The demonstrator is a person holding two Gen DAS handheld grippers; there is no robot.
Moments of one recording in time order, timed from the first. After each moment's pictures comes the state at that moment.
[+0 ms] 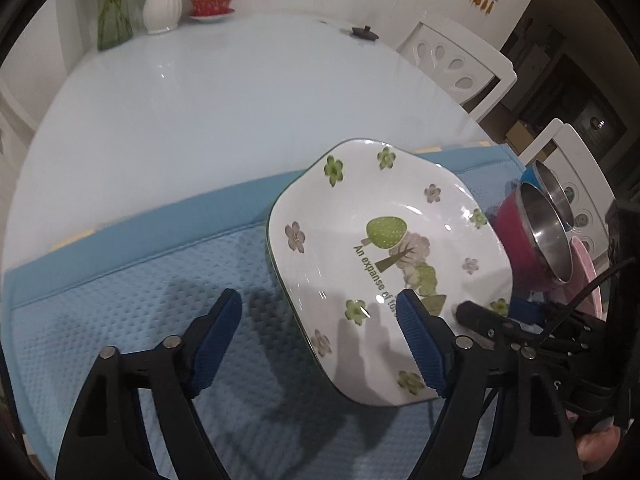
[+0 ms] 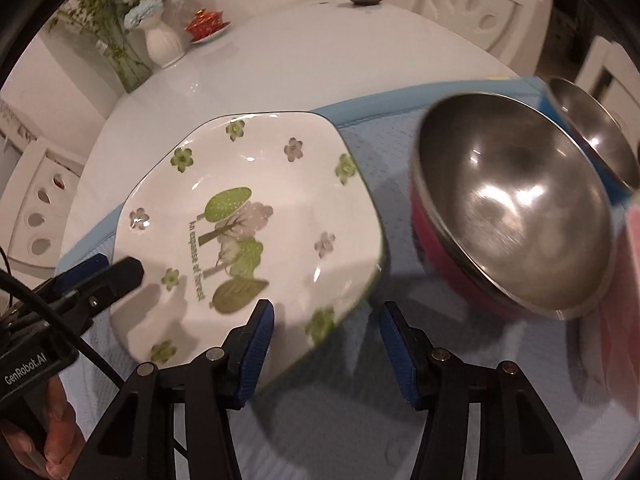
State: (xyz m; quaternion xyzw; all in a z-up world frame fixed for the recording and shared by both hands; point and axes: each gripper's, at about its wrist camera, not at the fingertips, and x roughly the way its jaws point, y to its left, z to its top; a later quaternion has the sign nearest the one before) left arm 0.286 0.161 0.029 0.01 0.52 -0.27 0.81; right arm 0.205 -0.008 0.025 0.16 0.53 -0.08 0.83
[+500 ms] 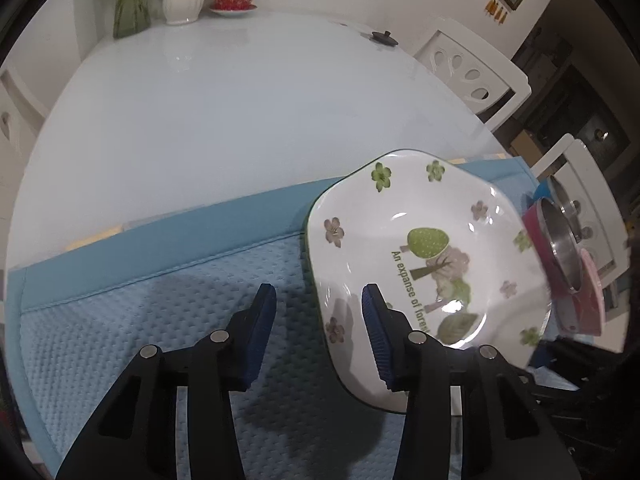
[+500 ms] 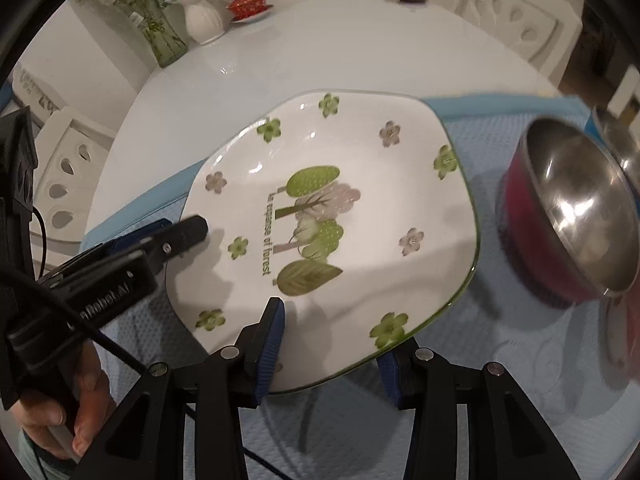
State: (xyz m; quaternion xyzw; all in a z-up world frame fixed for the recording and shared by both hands) left arm 0.303 0.193 0.024 -0.01 0.52 -0.26 0.81; right arm 0.216 0.045 0.033 0.16 0.55 -0.04 0.82
